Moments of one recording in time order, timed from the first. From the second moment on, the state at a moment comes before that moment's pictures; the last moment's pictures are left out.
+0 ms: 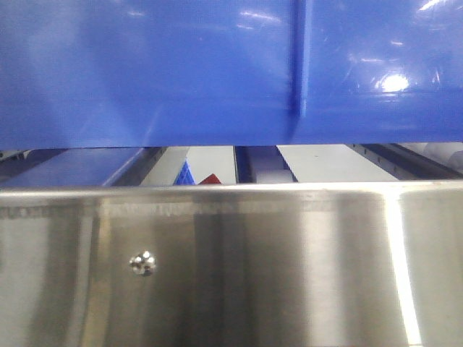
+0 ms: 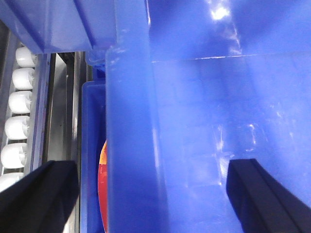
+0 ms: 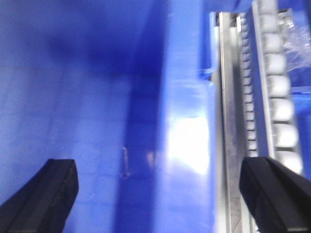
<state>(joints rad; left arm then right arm) 0.06 1.37 -1.55 -0.03 1.23 0.06 0.45 1.53 -1.69 -0.12 1.23 0.31</state>
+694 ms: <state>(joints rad) 0.06 1.37 -1.55 -0.02 1.23 0.06 0.45 1.54 -1.69 -0.14 1.24 0.31</state>
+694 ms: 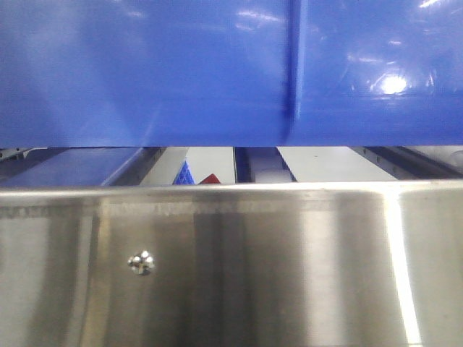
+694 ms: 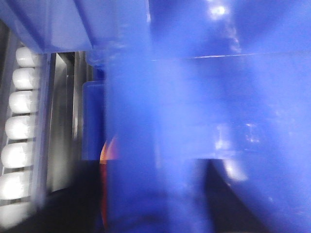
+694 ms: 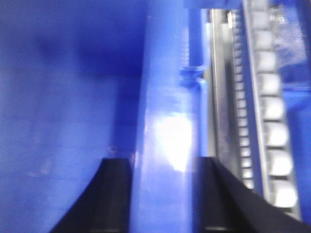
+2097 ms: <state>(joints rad) 0.06 1.01 -1.53 -0.11 1.20 0.05 0.45 1.19 -1.63 -0.17 1.24 0.28</state>
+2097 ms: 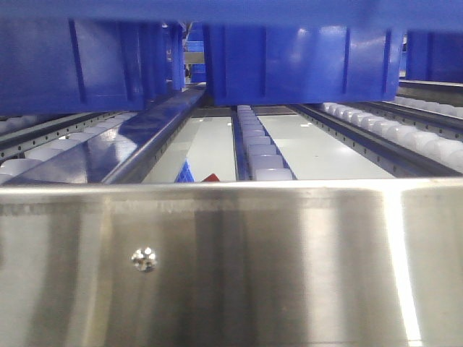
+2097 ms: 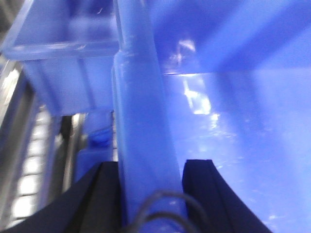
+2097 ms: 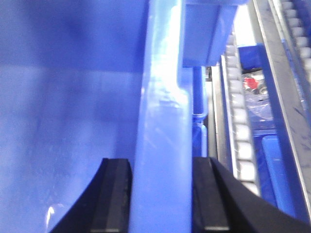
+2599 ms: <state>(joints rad) 0.06 0.79 -1.29 -0.16 1.12 0.04 0.46 0.94 -1.39 -0.14 1.10 0.26</state>
